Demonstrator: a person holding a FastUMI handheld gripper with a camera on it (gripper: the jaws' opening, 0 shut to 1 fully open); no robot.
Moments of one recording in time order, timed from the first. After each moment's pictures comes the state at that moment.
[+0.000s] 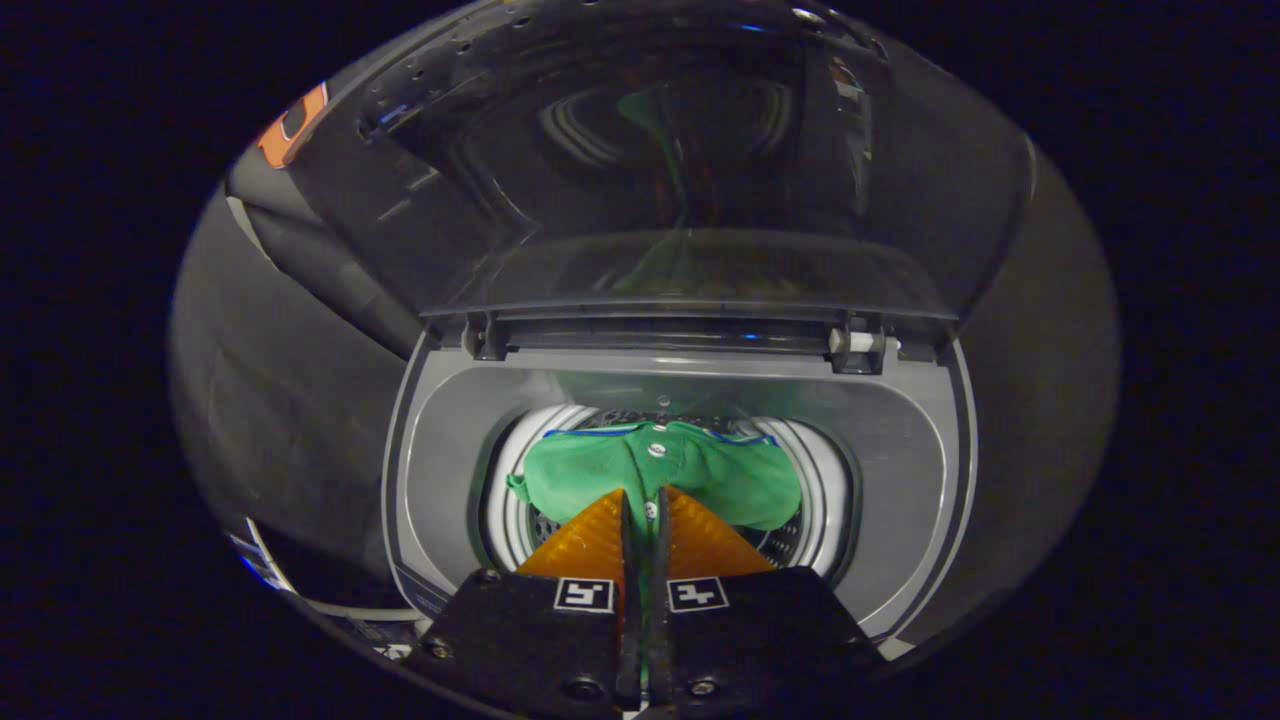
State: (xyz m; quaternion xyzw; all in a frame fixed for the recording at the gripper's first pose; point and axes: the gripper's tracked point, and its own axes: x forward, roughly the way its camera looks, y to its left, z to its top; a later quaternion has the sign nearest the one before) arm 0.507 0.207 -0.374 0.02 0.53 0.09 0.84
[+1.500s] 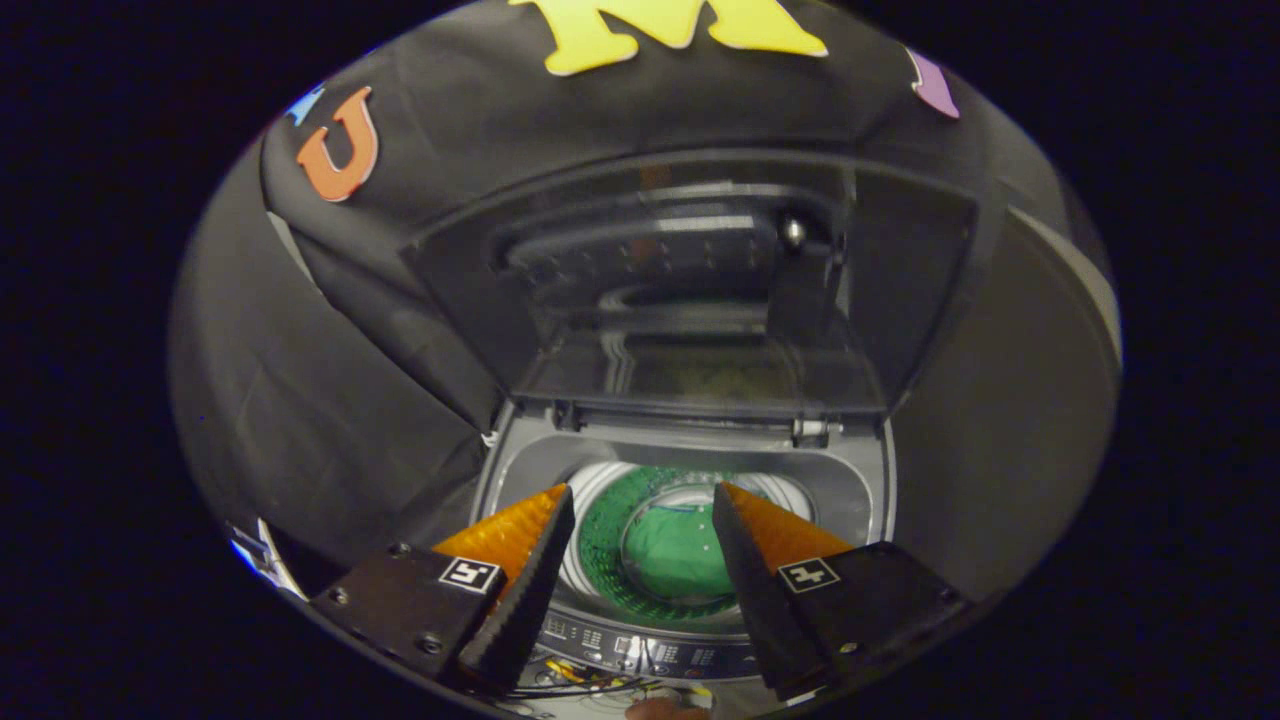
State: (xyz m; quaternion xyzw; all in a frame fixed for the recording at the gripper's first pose) arm 0.502 0.213 -0.241 0.02 0.42 0.13 0.90
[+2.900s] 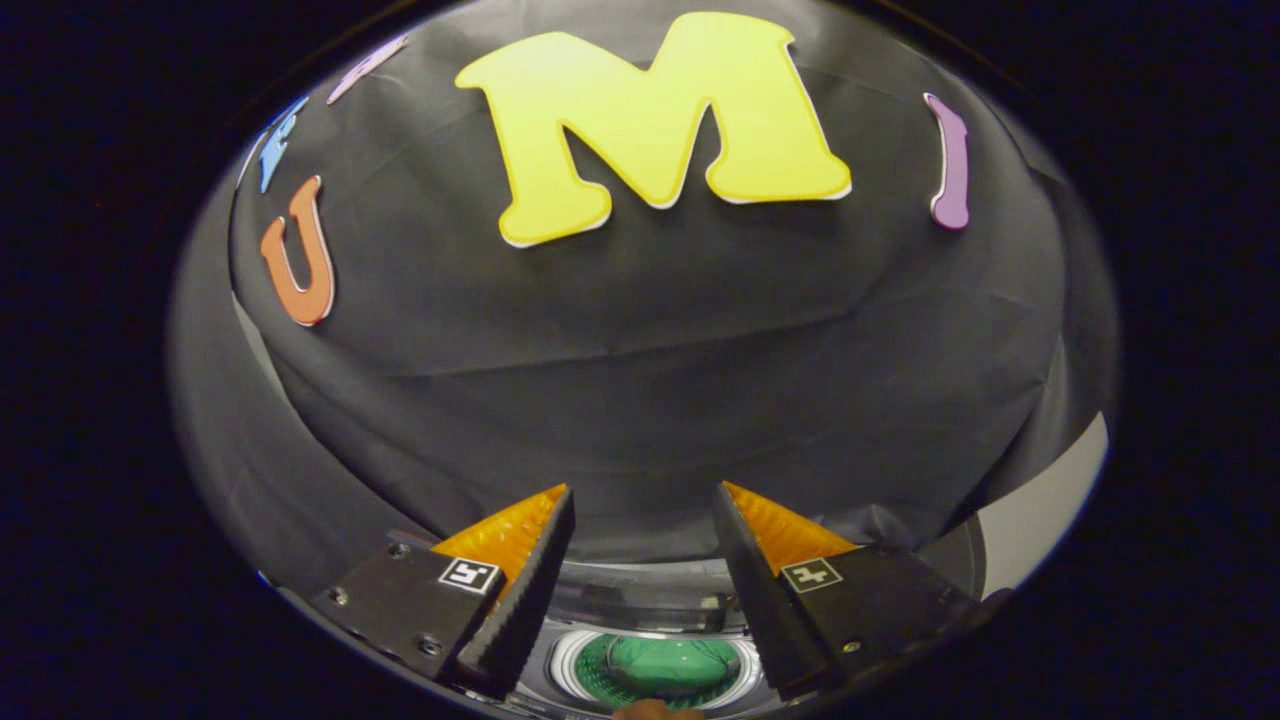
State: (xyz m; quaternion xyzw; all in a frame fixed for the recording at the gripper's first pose) arm 0.678 0.216 -0.125 0.03 0.31 0.08 0.95
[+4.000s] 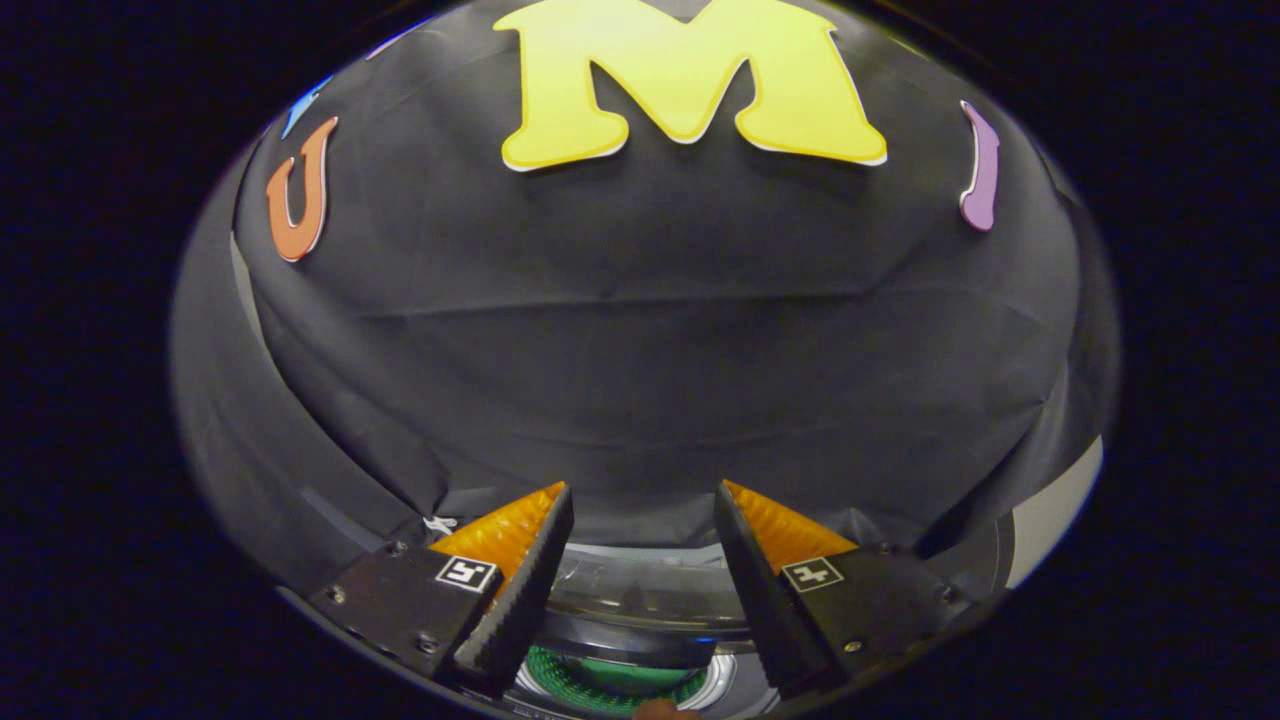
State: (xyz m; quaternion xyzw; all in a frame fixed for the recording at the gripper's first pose) arm 0.684 0.210 -0.171 -0.02 0.32 0.08 0.94
